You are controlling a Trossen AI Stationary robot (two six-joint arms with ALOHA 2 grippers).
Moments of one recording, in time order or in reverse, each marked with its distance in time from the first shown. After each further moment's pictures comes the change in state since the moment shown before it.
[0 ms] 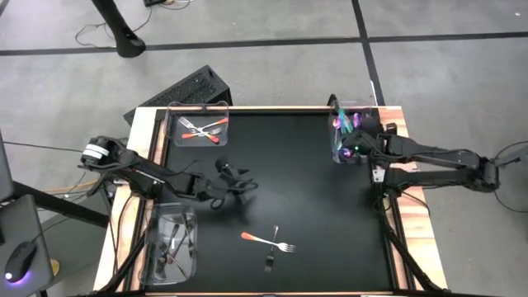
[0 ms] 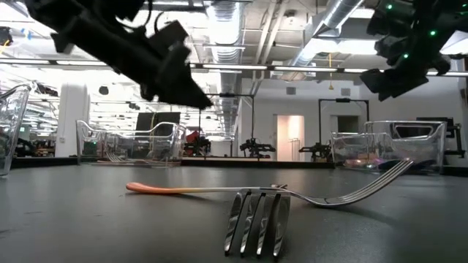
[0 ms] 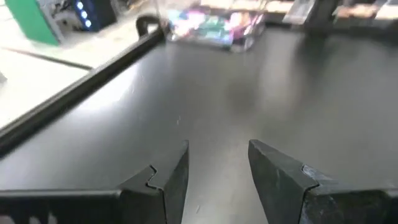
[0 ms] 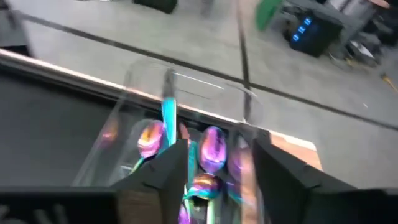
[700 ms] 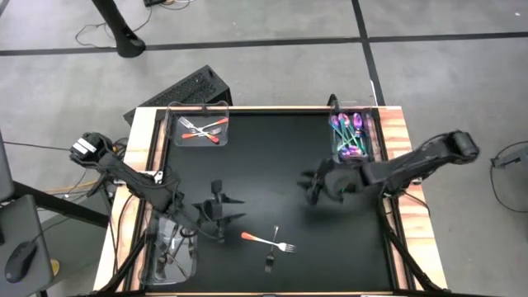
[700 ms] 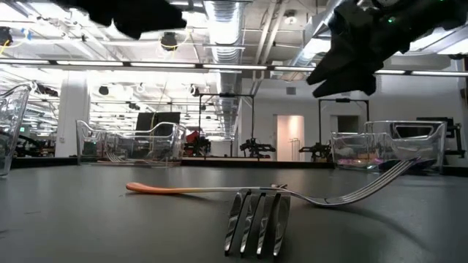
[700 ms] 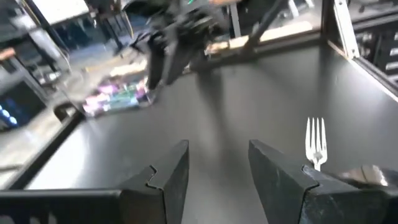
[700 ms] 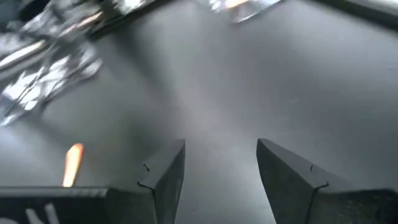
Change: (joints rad) left arm -0.346 -0.132 0.002 0.041 -0.016 0.294; right arm 0.589 0.398 0.004 0.775 -0.550 0.024
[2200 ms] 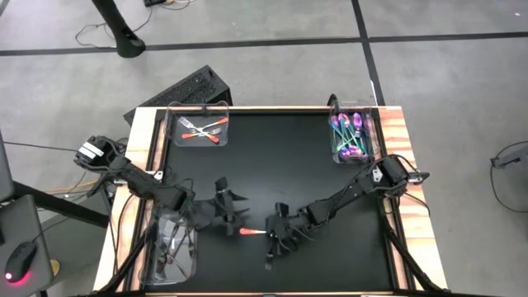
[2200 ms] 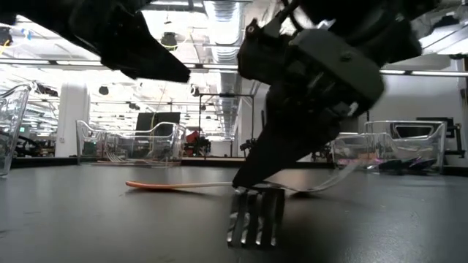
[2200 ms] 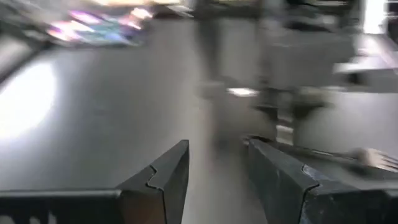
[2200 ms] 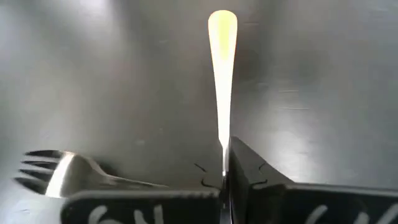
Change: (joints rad) left arm 0.107 0.097 -0.001 -0.079 0.124 -0.252; right arm 0.122 0.791 0.475 0.054 -0.292 -0.239
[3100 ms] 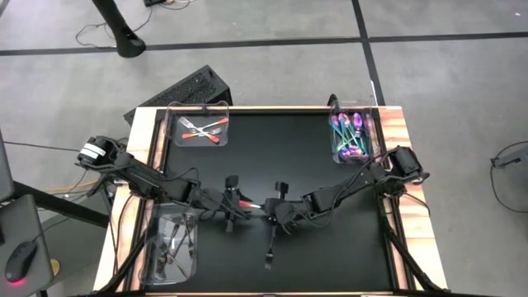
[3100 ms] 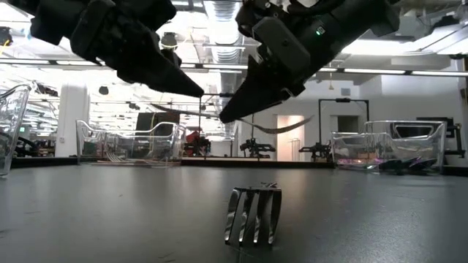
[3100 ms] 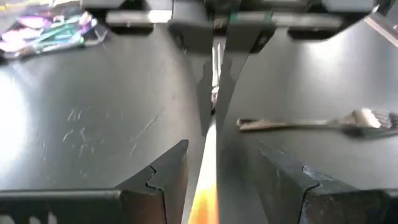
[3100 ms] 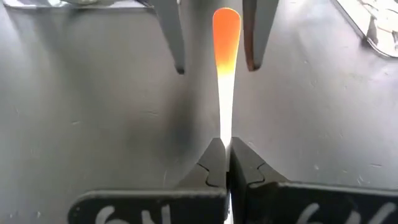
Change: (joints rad) left arm 0.134 0.016 0.000 0.000 0.295 0.199; right arm -0.044 -0.142 -0.007 0.041 0.211 -0.173
